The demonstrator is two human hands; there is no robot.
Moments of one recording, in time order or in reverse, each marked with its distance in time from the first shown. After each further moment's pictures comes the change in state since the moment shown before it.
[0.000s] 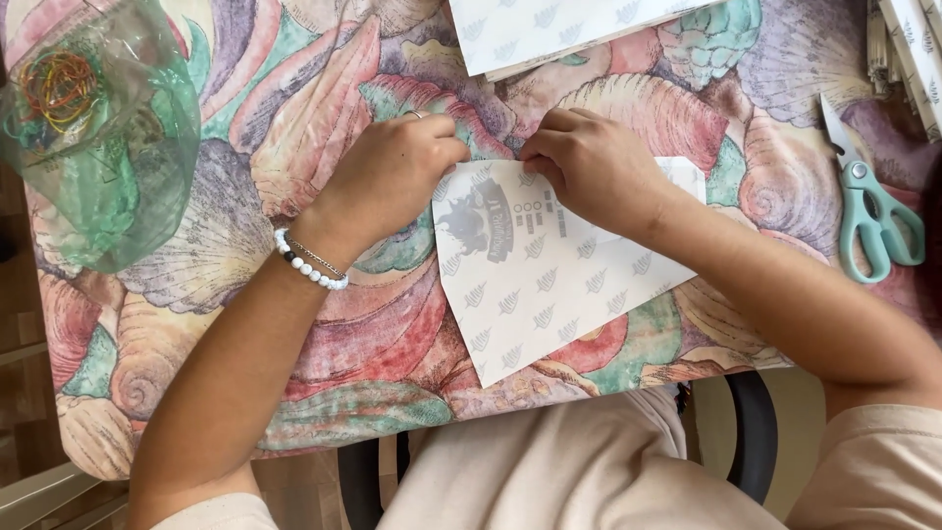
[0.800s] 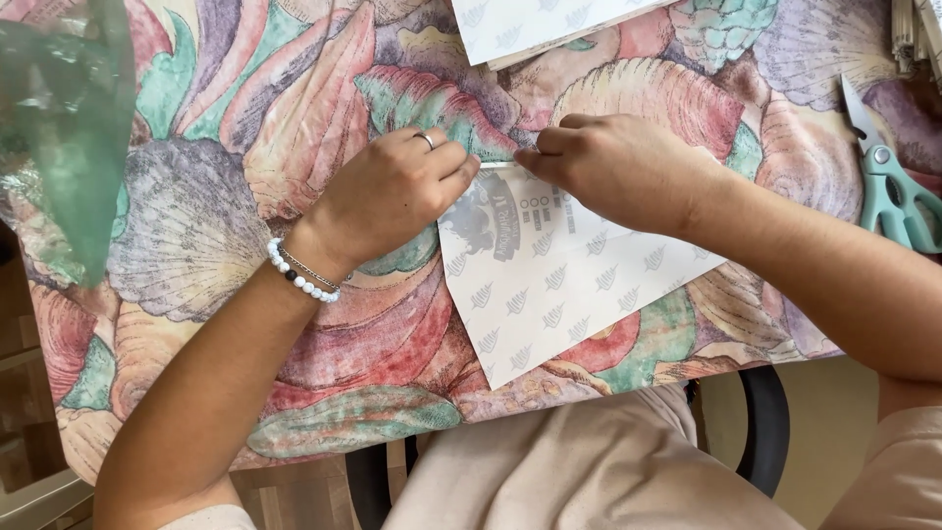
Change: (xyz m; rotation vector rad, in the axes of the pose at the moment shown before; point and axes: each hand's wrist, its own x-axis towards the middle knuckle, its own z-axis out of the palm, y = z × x) left_hand -0.009 0.016 -0.035 0.317 0.181 0.389; right_hand 0.006 -0.003 -0.033 -0.341 -0.329 -0.360
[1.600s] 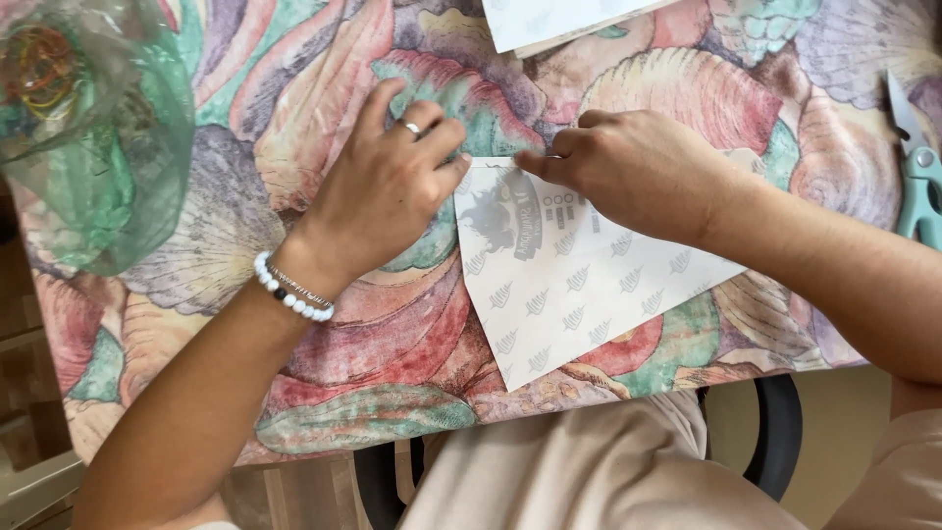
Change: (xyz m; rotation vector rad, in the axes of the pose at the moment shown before) left_hand -0.016 0.001 -0.017 -0.043 -0.135 -0.196; right_hand 0.014 -0.011 -0.012 -0.034 -0.092 0.032
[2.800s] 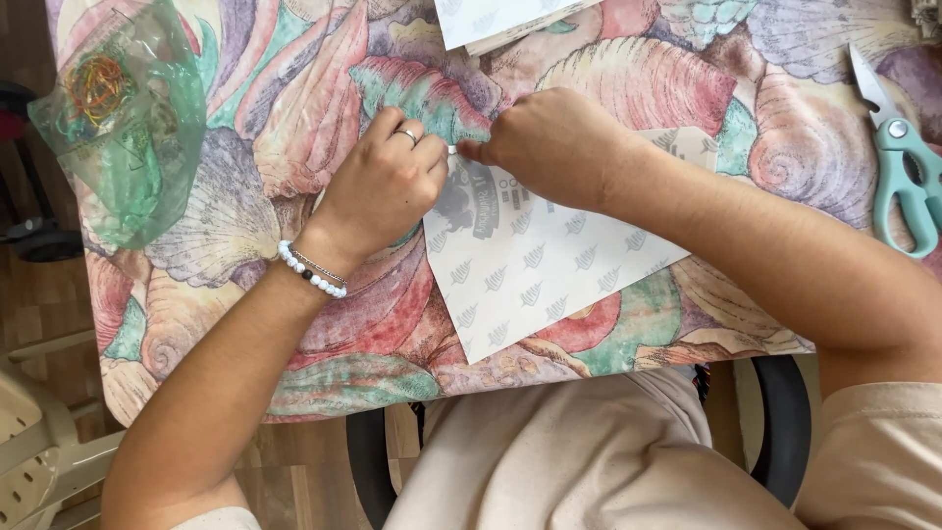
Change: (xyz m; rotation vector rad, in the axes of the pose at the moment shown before) left_hand 0.018 0.031 0.012 0.364 -0.004 0.115; right_hand 0.015 -0.005 0.010 -0.203 0.004 0.049
